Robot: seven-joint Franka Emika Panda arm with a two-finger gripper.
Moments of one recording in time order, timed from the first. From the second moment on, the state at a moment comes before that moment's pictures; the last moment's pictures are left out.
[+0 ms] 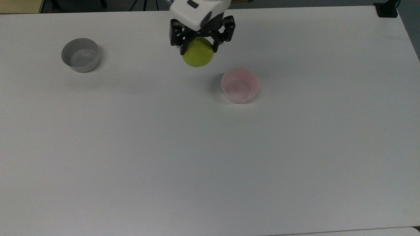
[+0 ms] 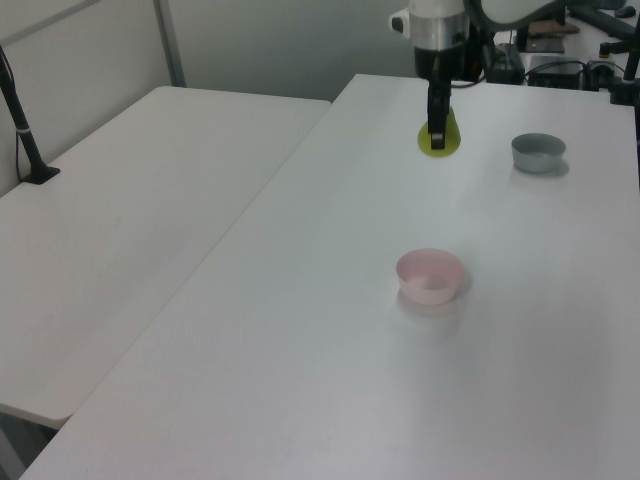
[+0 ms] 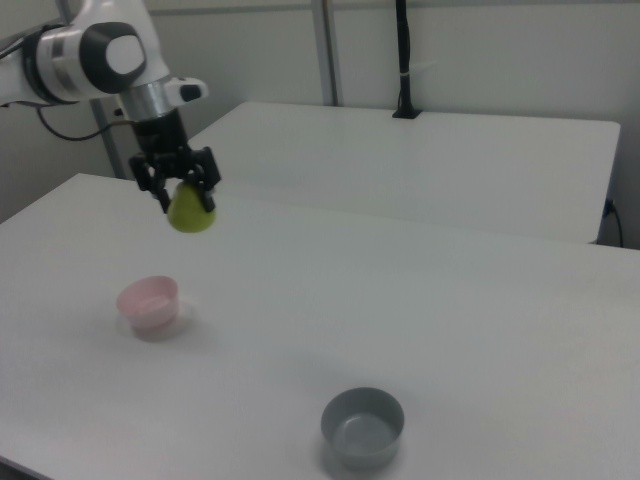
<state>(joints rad) 0.10 0.17 0.09 -1.57 -0.15 1.70 0.00</state>
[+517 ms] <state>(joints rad) 0.09 0.17 -0.15 -1.52 -0.06 1.70 -0.20</state>
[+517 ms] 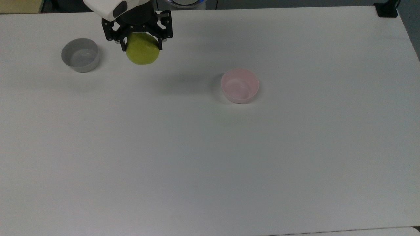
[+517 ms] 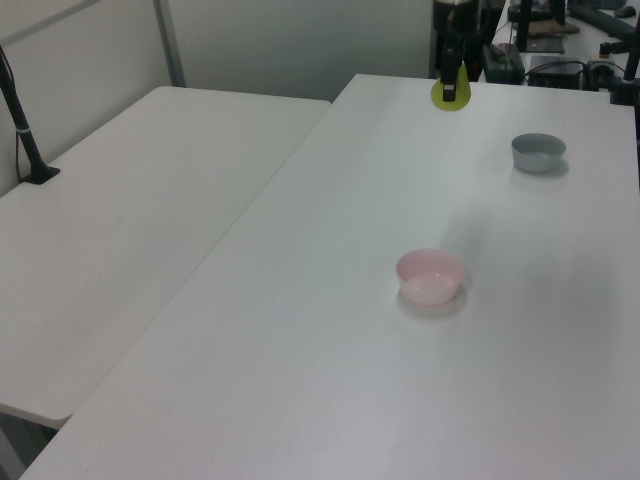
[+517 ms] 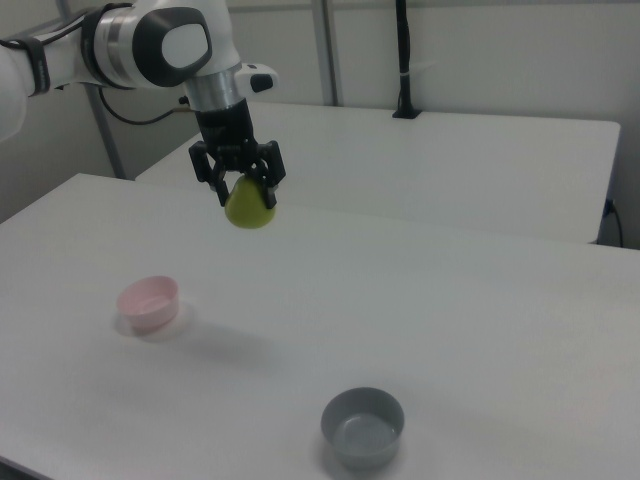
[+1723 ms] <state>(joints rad) 0.08 0.44 -0.16 -1.64 -0.05 2.11 -0.20</state>
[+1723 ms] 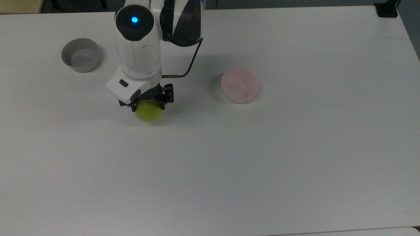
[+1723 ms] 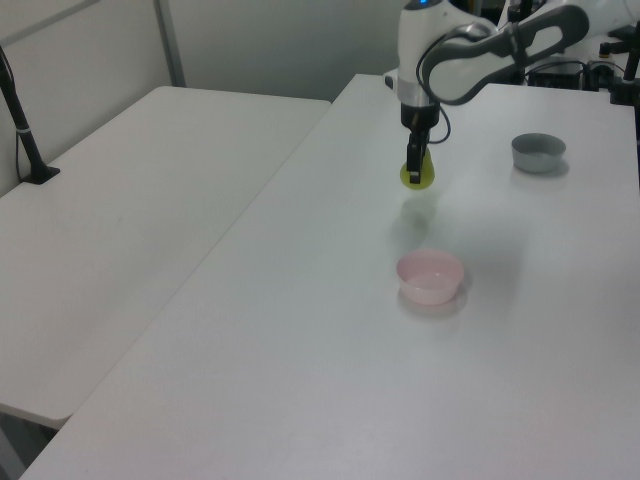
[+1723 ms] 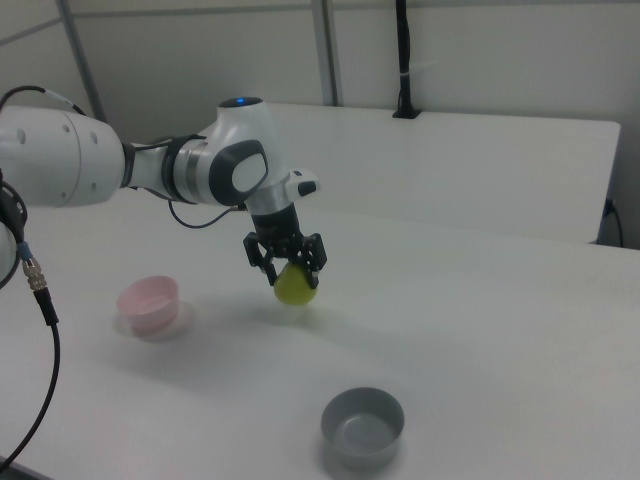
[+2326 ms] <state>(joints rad) 0.08 0.48 -0.16 -1.64 -0.05 2.13 -0.20</state>
